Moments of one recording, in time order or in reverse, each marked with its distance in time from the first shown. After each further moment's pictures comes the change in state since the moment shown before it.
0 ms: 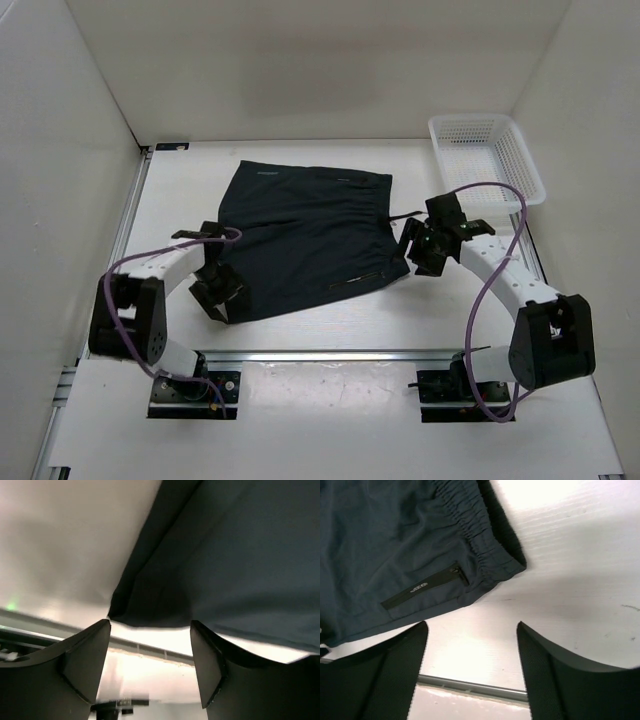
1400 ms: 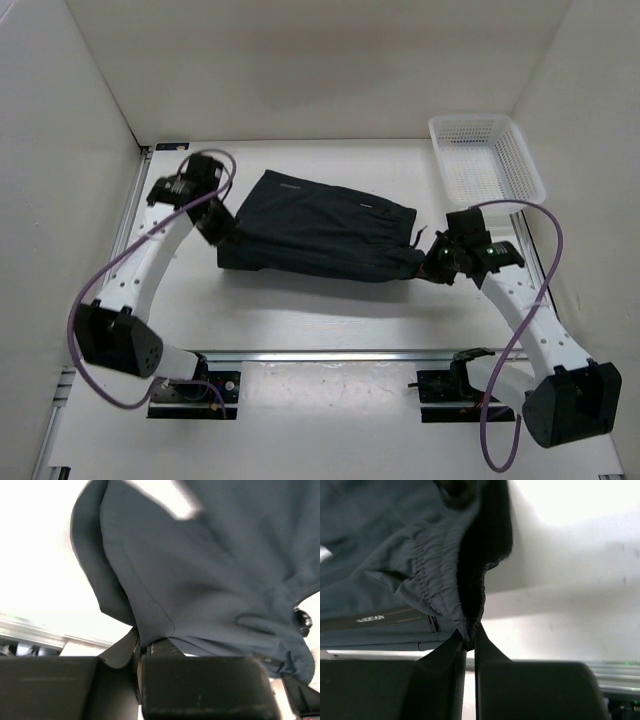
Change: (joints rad) left arm -0.092 -0.098 0.490 -0.208 -0.133 -0.043; right arm -0.030 -0.330 -0.119 -0.139 0.008 0.115
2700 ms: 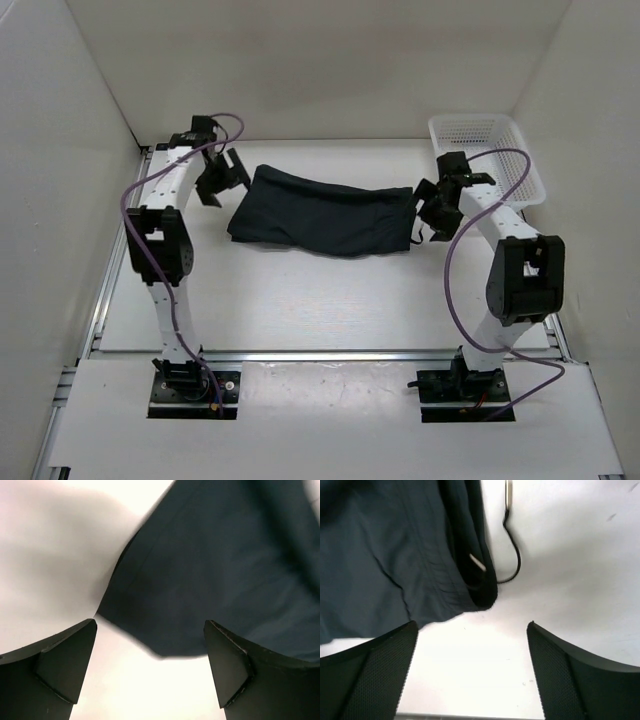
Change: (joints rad) left arm 0.173 0.797 0.705 0.177 0.082 0.379; right arm -0.124 0.718 0.557 0.033 0.067 -0.083
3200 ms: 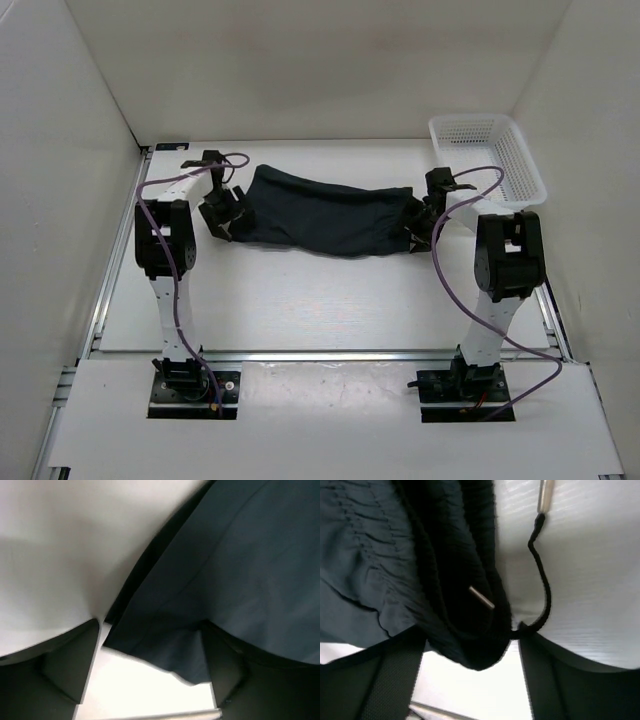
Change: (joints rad) left arm 0.015 0.027 -0.328 0.054 0.079 -0.037; right arm -0.002 0.184 -0.077 0.146 -0.179 -0.026
